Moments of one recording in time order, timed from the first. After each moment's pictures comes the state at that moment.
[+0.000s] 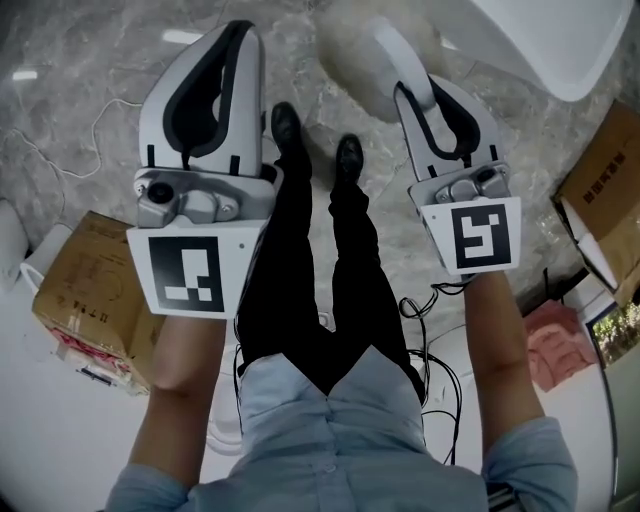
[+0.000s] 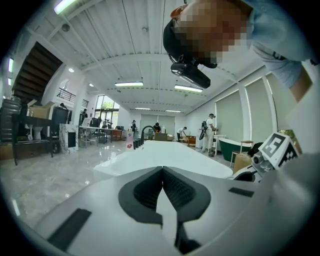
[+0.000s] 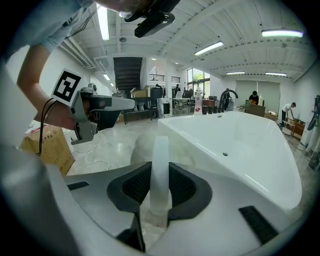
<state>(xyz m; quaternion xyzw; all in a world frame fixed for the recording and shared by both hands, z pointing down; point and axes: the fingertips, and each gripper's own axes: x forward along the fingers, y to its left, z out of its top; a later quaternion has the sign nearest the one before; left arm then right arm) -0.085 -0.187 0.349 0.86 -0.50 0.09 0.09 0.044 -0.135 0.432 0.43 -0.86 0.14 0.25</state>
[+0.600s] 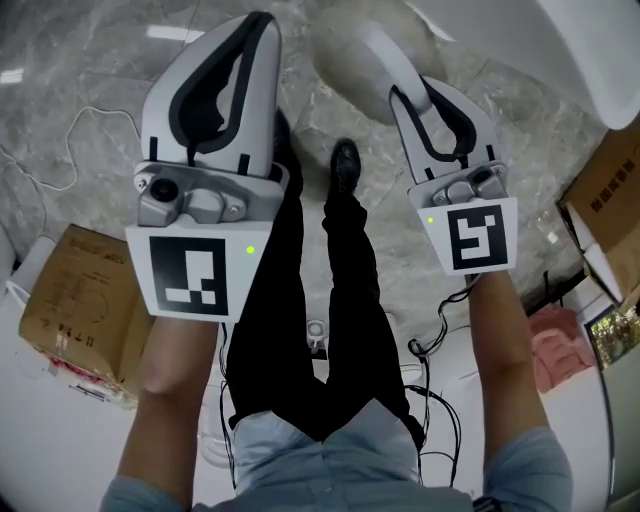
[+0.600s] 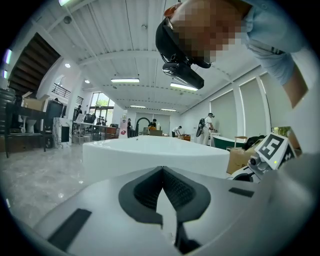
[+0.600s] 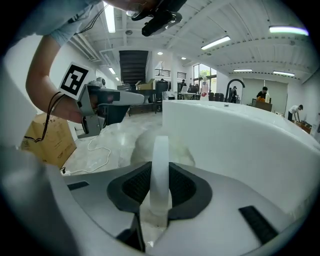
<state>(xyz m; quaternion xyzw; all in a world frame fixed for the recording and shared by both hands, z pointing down) -0.064 -0.183 0.472 0.88 -0.47 0.09 0.09 0.047 -0.122 0.559 0.41 -0.86 0.13 0.27</state>
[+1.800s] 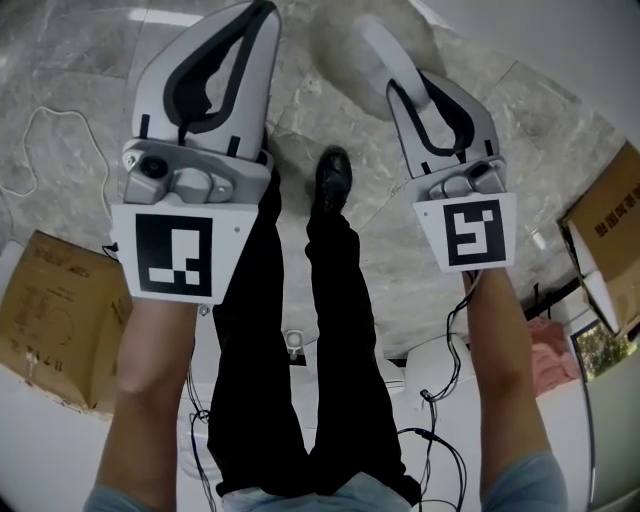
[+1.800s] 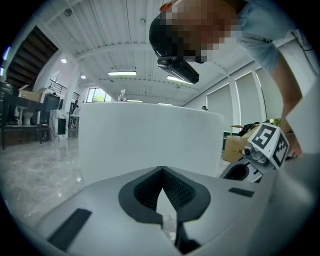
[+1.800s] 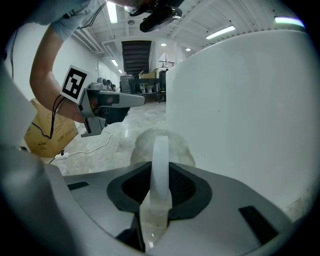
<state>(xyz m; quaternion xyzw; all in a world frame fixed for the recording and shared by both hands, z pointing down) -0.048 -0.158 0.654 0.88 -0.45 0.10 0.10 0.064 -0.098 0.731 0.38 -0.86 0.14 0.31</state>
